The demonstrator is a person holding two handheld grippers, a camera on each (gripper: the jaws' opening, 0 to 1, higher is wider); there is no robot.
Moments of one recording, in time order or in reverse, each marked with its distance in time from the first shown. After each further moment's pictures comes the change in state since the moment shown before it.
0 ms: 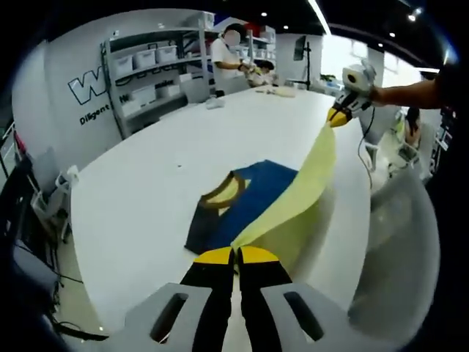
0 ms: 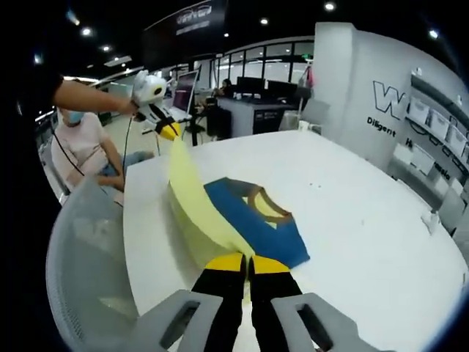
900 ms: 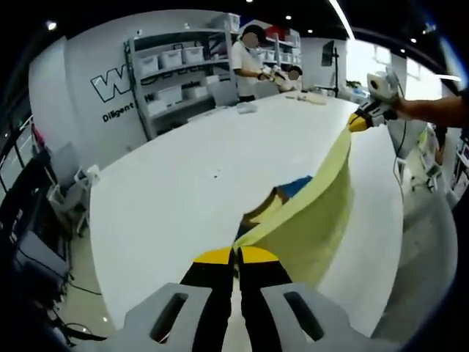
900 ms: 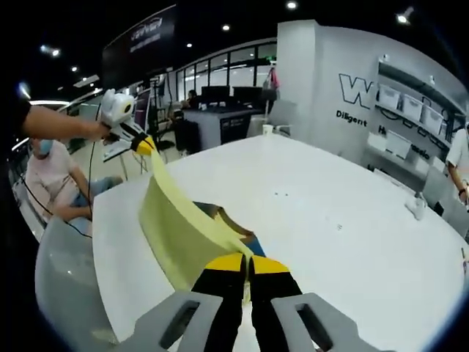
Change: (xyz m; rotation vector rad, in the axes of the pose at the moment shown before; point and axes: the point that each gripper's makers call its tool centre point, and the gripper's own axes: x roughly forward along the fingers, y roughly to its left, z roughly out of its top) left arm 0.035 0.070 0.029 -0.048 -0.008 0.126; right arm 0.034 -0.069 0.032 0.141 -0.046 -0.136
